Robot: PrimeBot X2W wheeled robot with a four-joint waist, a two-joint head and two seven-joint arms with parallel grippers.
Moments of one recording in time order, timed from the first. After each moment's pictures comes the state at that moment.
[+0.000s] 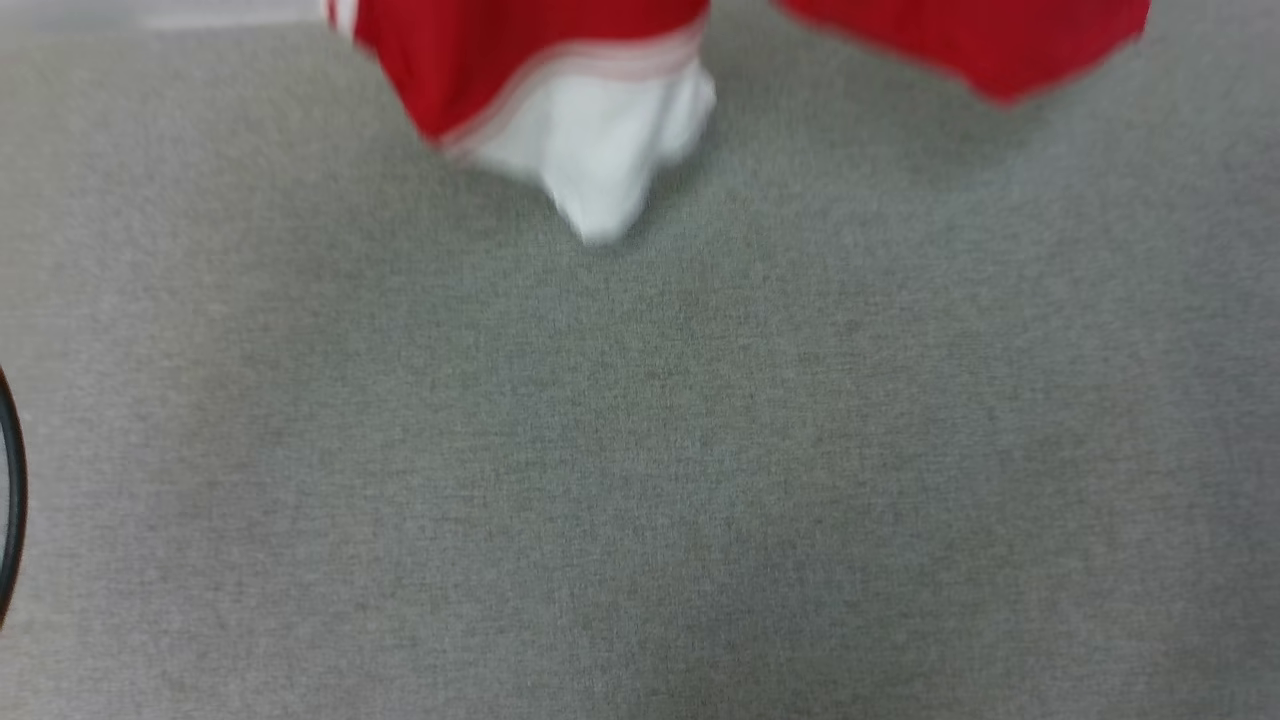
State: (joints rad) left arm -1.43 0.63 -0.27 0.15 -0.26 -0.06 0.11; right arm -1.27 -0.49 0.08 0.32 0.32 0.13 0.23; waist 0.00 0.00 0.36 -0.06
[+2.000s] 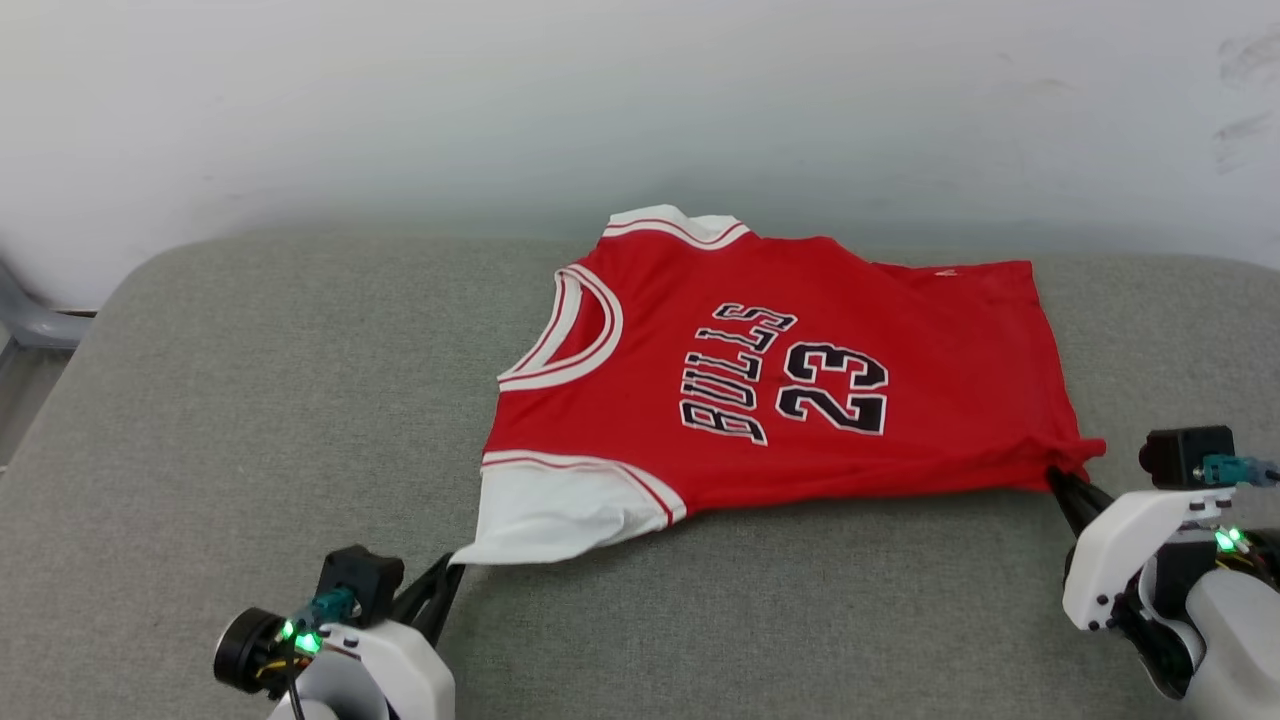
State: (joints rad) left arm -0.24 0.36 -0.46 0.50 -0.42 -0.08 -0.12; right arm -0.55 -0.40 0.53 0.95 0.70 0.13 -0.12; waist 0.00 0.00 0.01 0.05
